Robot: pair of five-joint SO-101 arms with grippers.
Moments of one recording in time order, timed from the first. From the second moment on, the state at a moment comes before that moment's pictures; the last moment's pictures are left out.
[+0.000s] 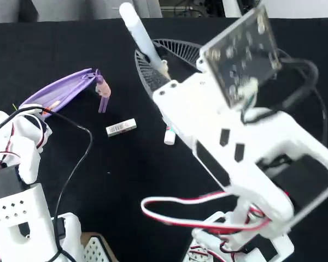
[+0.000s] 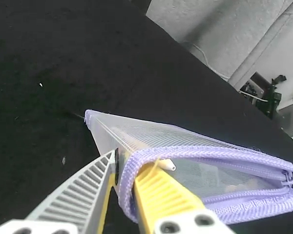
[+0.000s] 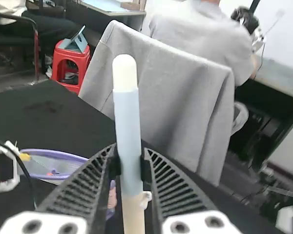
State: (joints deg) left arm -23.5 -60.4 38.7 61.8 26.2; right arm -33.5 -15.6 -57.7 92.7 9.5
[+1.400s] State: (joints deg) left arm -23.5 -60.4 38.7 61.8 26.2; right arm -38.4 -53.4 37.8 9.7 -4.5
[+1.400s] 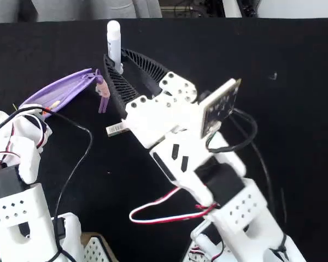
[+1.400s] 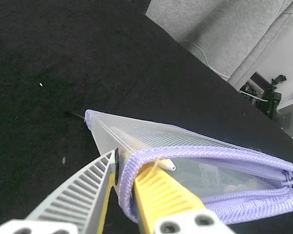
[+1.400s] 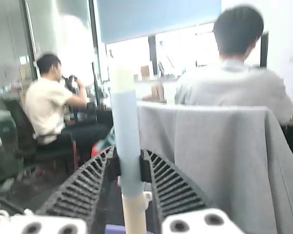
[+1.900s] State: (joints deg) left arm -16.4 -60.4 38.7 61.8 26.2; right arm -43.9 -39.3 52.4 -34.6 0.7
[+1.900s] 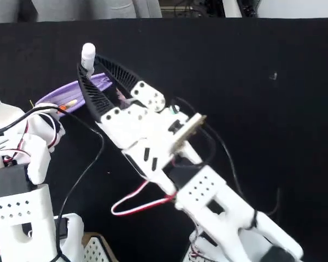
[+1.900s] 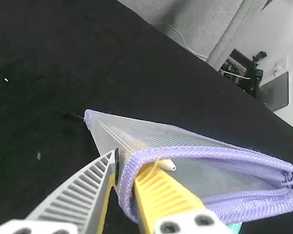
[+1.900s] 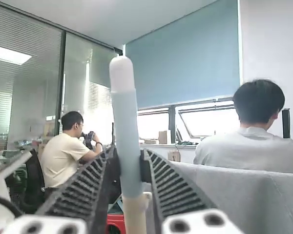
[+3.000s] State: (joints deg) left arm -16.3 -60.4 39.7 61.6 26.2; right arm -42.4 -17.9 52.4 -34.1 1.0
